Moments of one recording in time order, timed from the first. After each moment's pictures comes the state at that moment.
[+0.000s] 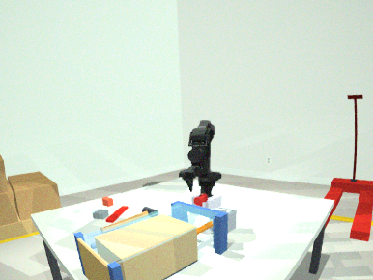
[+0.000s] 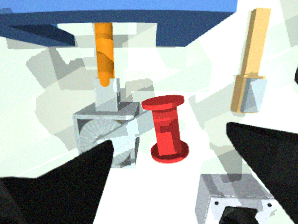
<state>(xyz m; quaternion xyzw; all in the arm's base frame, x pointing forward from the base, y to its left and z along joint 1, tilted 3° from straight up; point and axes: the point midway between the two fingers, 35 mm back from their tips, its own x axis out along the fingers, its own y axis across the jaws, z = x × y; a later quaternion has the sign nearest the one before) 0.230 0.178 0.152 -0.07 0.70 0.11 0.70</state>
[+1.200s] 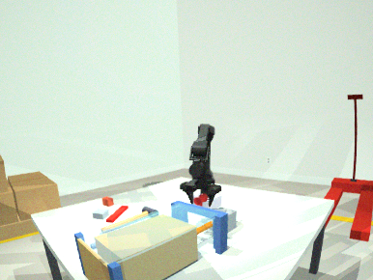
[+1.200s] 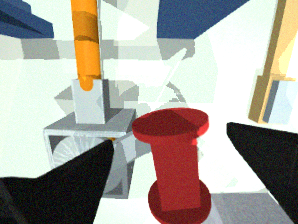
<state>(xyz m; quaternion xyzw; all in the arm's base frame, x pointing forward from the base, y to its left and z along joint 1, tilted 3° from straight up) 0.228 0.181 0.093 -0.07 0.70 0.12 0.70</state>
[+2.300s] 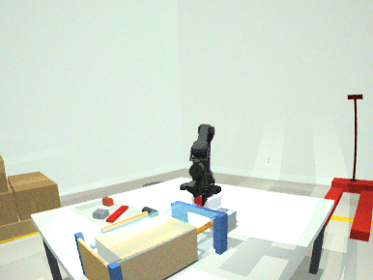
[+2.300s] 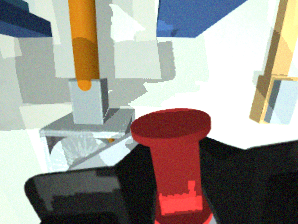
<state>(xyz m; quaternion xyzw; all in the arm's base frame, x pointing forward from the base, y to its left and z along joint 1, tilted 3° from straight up) 0.227 0.181 0.090 -0.07 0.70 0.12 0.70</state>
